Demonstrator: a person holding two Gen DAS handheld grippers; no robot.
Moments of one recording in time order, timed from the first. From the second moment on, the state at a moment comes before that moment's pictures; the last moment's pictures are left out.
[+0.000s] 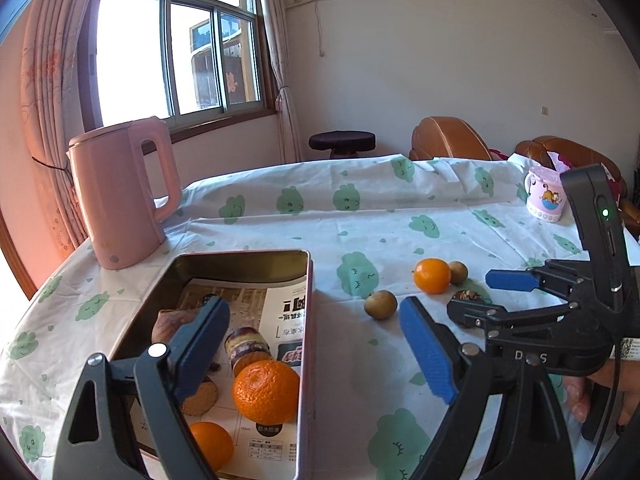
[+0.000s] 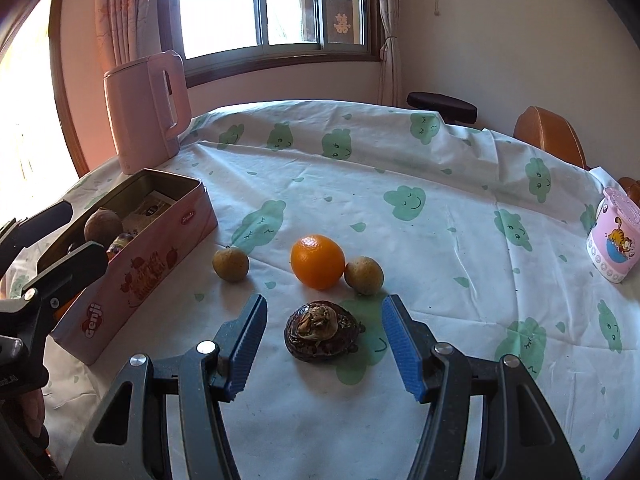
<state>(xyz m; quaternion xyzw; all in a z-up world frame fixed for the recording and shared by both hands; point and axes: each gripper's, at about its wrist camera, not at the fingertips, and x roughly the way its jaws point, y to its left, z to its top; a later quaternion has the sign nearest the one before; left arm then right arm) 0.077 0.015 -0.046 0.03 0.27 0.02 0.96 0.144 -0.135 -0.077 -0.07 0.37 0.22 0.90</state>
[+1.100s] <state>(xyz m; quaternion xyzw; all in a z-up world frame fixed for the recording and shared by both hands) 0.172 -0.047 -0.097 0.09 0.42 -0.01 0.90 0.149 -0.188 -0.070 -0.02 0.35 0.17 0.92</state>
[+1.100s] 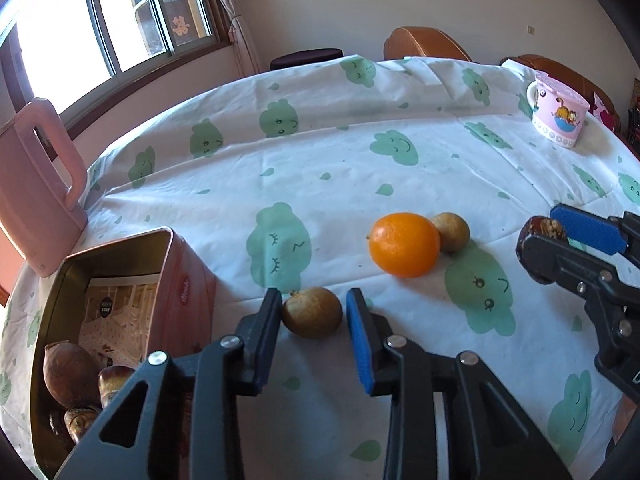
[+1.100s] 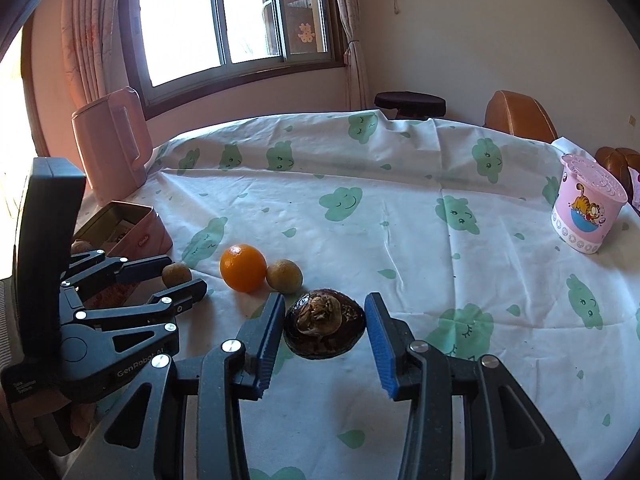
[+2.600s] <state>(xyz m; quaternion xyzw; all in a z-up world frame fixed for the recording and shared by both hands) 0.124 -0.041 -0.061 0.02 0.28 -0.05 0.96 0.121 -0.186 -0.053 -0.04 0.27 0.20 0.94</state>
